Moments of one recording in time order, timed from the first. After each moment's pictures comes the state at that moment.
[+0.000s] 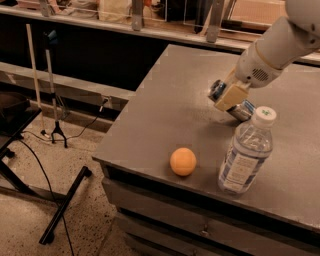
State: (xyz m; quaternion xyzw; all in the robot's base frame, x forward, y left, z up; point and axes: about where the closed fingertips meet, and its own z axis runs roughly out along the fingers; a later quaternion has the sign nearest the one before) arm 0.579 -0.170 0.880 -0.57 0.78 0.10 0.22
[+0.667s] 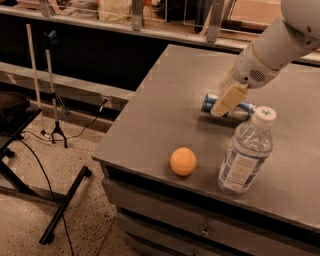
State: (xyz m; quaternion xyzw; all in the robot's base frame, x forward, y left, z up) arm 0.581 -0.165 0.876 -0.57 0.78 0.10 0.23
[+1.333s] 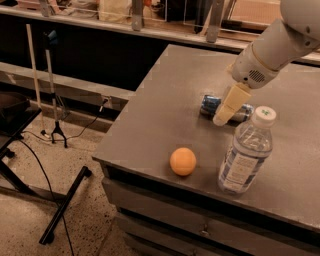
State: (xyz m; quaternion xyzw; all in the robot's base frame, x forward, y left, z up) arm 0.581 -0.165 0.875 -0.57 0.78 0.10 0.22
